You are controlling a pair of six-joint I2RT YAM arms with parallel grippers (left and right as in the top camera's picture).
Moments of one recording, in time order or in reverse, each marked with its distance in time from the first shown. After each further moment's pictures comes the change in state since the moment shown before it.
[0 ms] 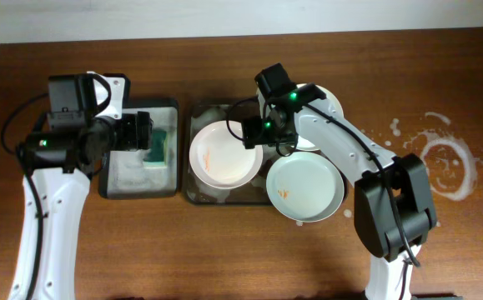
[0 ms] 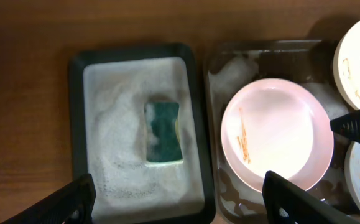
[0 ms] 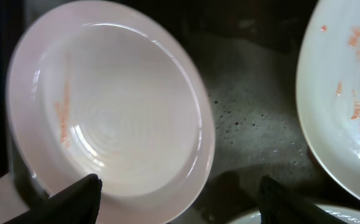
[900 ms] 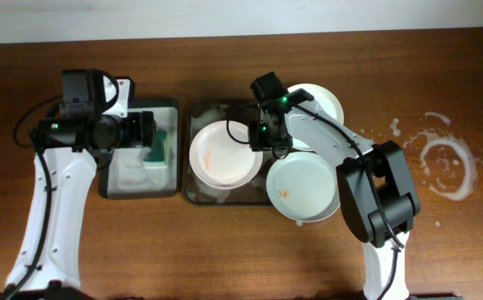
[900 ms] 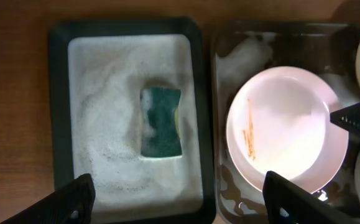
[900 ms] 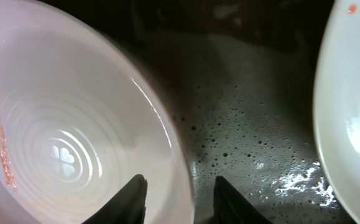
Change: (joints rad) left arm 0.000 0.117 0.001 0.000 0.000 -0.045; right arm 0.008 0.113 0.000 0.055 0.031 0.065
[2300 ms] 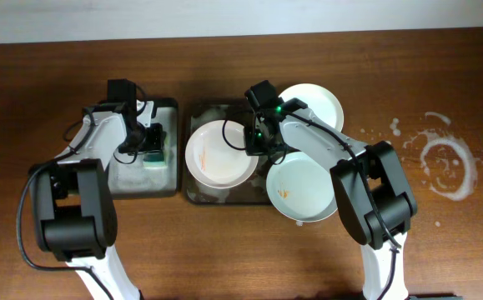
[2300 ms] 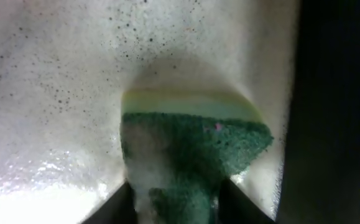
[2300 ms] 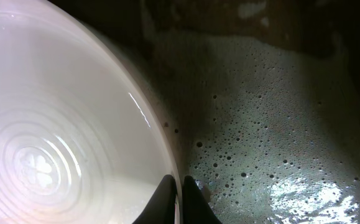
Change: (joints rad) left arm 0.000 0.520 0.005 0.199 -0.007 -0.009; right arm 0.028 0.001 -0.069 0.109 0.037 0.004
